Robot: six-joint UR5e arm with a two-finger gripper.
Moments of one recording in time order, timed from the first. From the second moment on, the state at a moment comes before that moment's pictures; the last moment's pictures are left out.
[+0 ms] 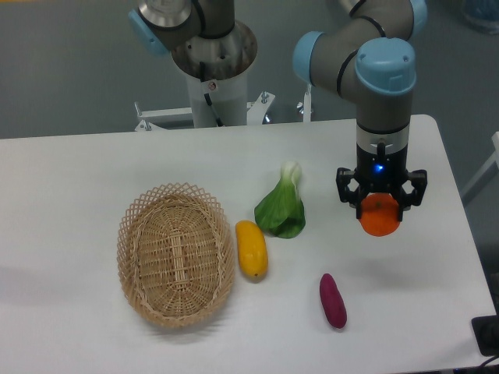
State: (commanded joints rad) arm 2.68 -1.86 -1.66 -0.85 1.50 0.90
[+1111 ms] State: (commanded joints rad) arm 2.78 -1.92 -1.72 -0.83 1.53 1.19
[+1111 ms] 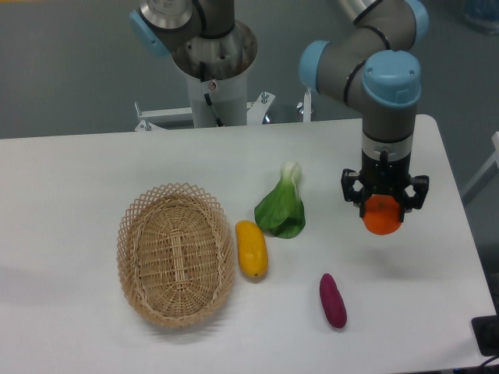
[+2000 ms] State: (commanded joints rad) arm 2.81 -2.05 -1.75 -0.84 1.53 1.23
